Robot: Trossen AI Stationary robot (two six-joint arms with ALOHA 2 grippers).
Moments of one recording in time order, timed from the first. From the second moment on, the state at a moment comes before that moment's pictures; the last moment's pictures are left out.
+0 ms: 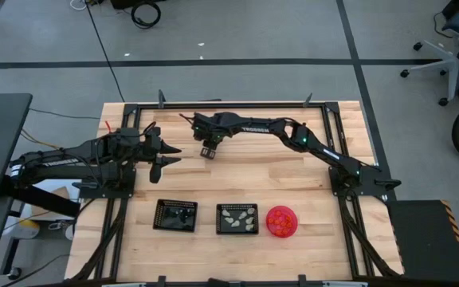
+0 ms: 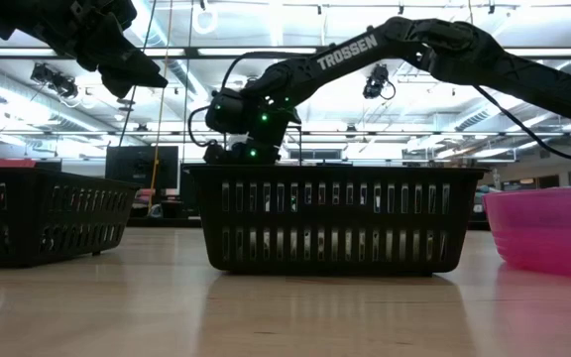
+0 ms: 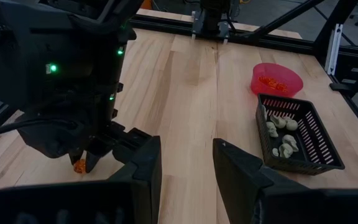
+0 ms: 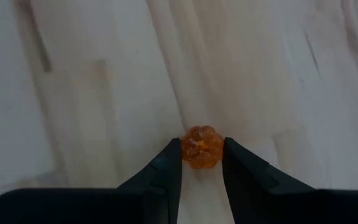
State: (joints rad) left arm 0.20 0.58 0.53 -0.33 0.10 -0.06; right arm -0.29 2.57 2.29 -0.86 0.08 -0.02
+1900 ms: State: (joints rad) left arm 0.20 0.58 0.53 -0.33 0.10 -0.06; right arm 0.07 2.39 2.31 -1.35 0.09 0.14
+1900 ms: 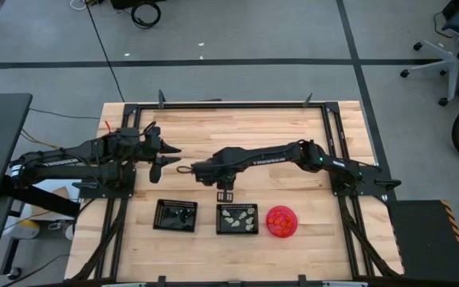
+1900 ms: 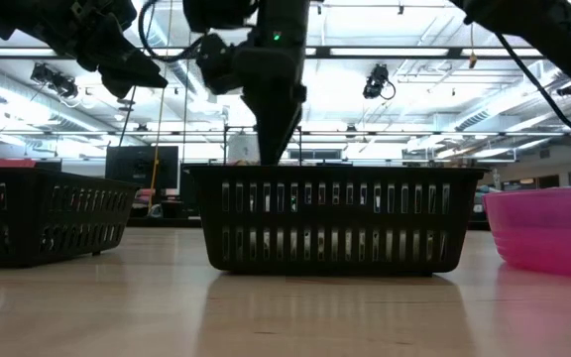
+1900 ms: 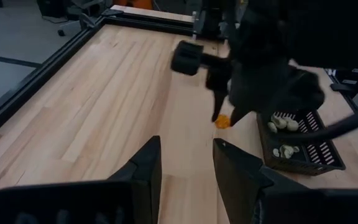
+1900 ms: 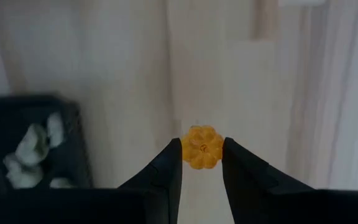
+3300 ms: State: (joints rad) left arm 0.20 0.58 0.53 -0.34 0.10 -0.06; right arm 0.36 2.37 2.30 -1.57 0.02 0.29
